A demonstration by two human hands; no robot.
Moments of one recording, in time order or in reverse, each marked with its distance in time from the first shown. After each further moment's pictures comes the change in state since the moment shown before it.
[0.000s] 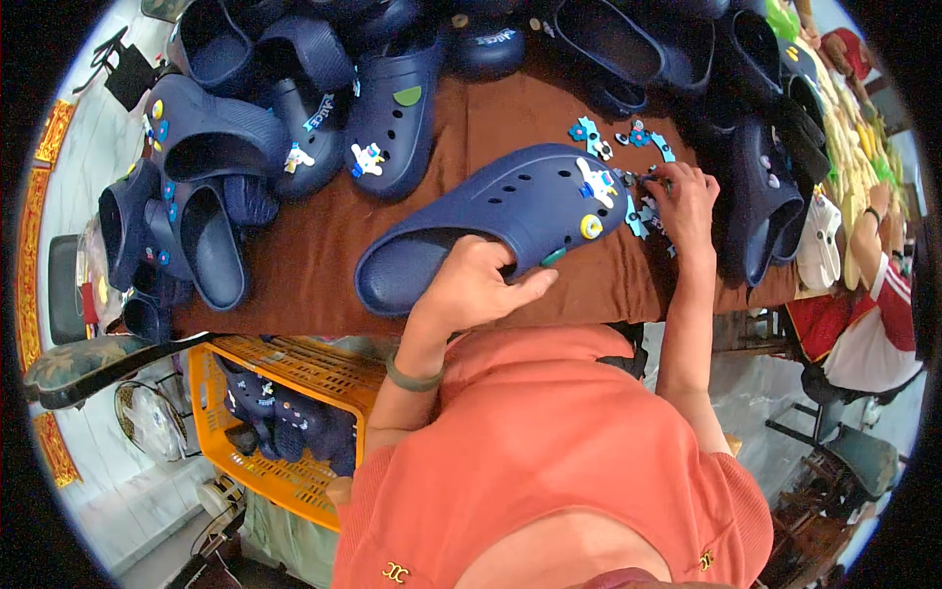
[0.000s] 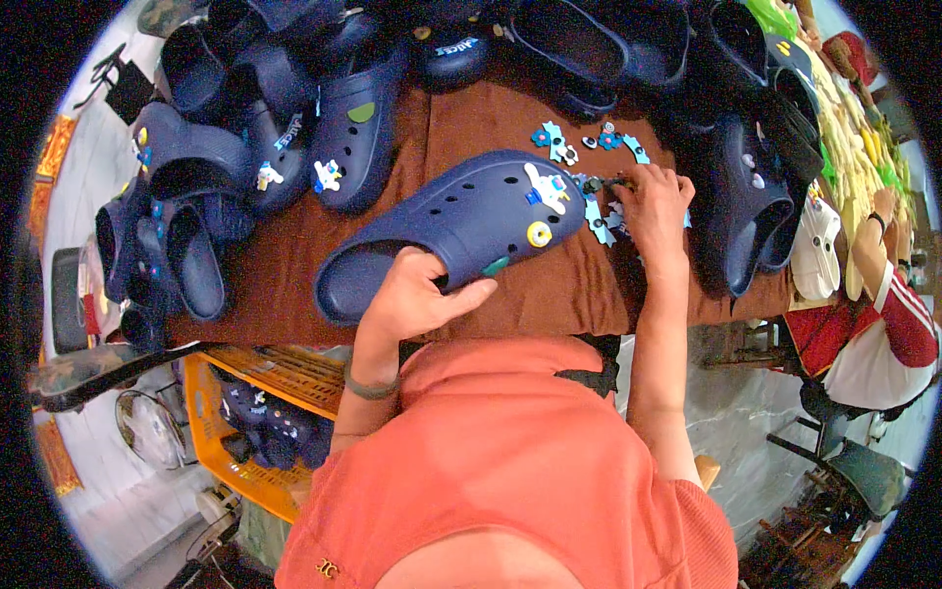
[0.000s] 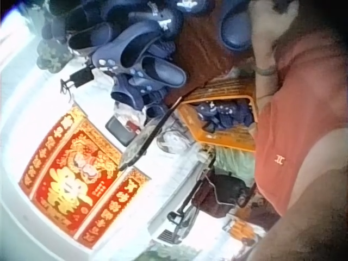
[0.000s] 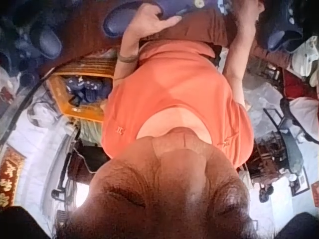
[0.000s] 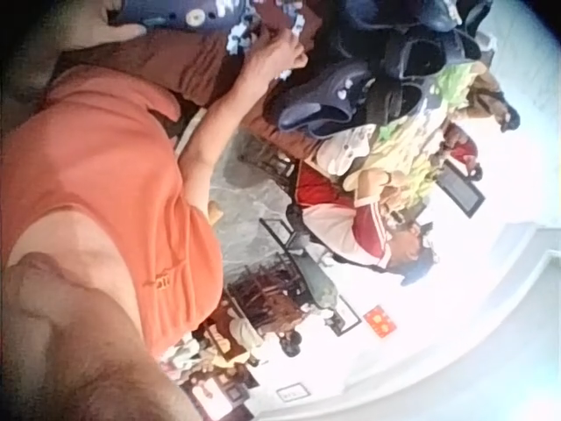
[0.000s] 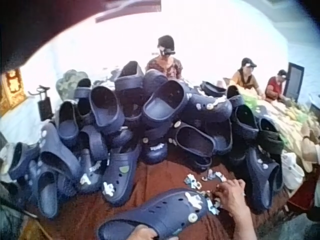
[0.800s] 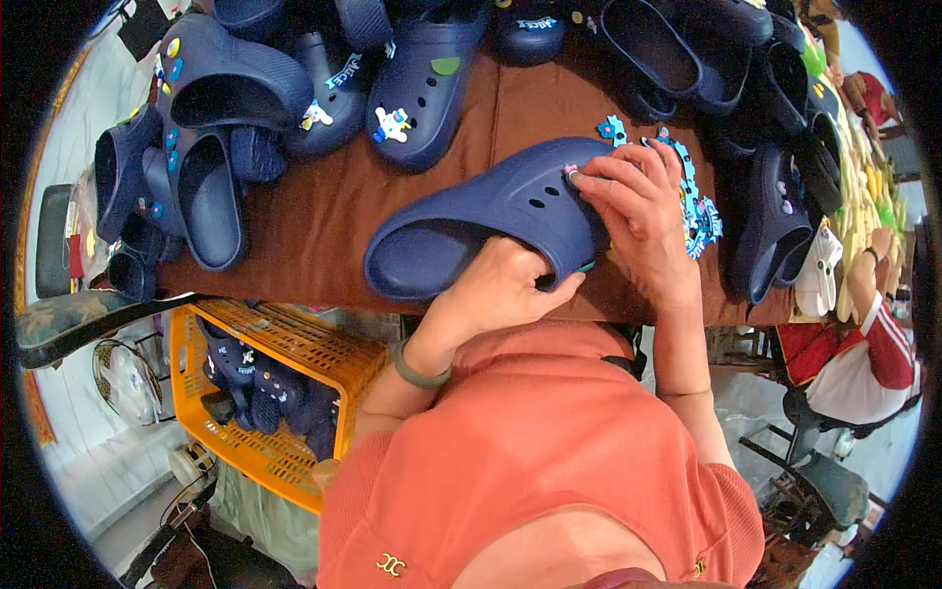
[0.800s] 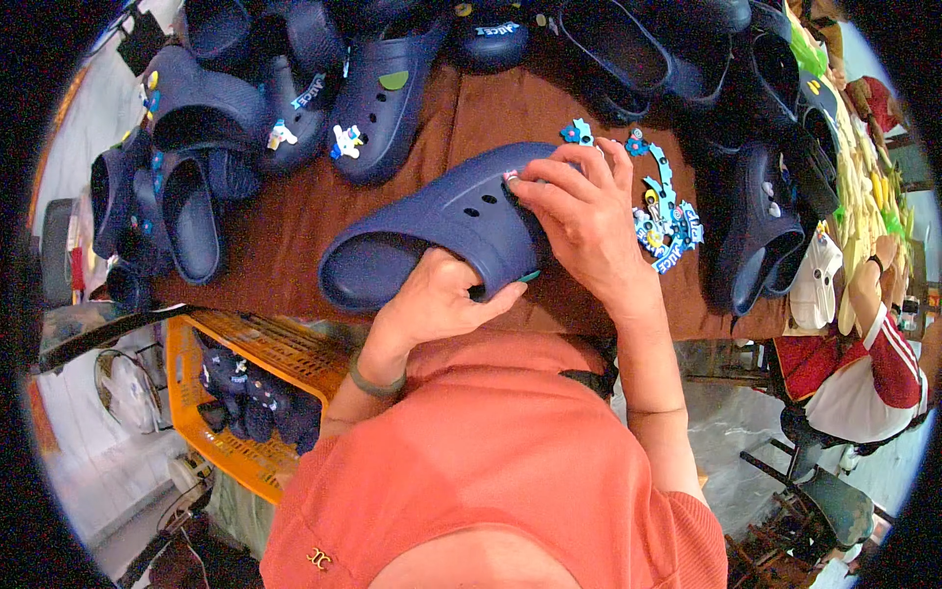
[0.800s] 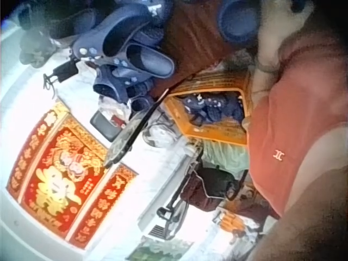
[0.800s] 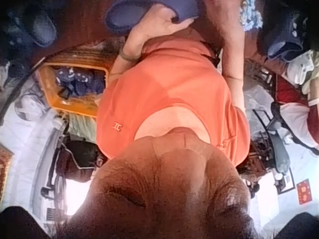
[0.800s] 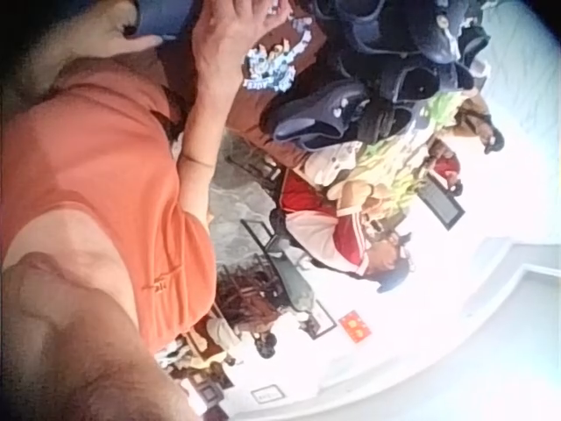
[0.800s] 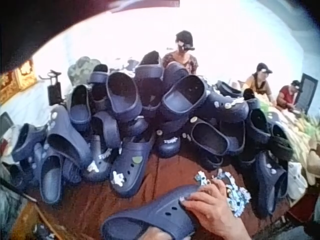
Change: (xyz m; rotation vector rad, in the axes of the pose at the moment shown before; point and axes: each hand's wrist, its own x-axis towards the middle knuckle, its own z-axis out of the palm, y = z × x) left_hand -0.008 -0.001 0.018 0.016 0.150 0.224; right_hand 0.017 -0.126 -0.053 0.361 0.064 -0.616
